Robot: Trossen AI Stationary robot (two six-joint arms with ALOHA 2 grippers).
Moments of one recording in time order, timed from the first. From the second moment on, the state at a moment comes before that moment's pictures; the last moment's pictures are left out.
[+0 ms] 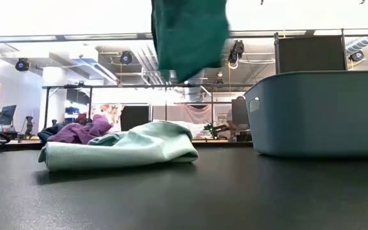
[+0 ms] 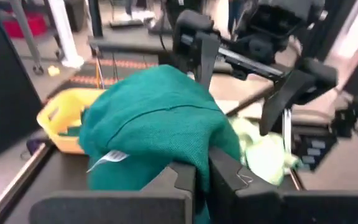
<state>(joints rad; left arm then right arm) -0.12 1.25 1.43 -0.43 -0.14 -0.12 0.42 1.49 1.63 -0.67 0.63 0.13</state>
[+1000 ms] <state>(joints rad) -0.06 1.30 1.43 -0.31 -0.13 -0.04 0.23 1.49 1.66 -0.51 0.60 0.13</state>
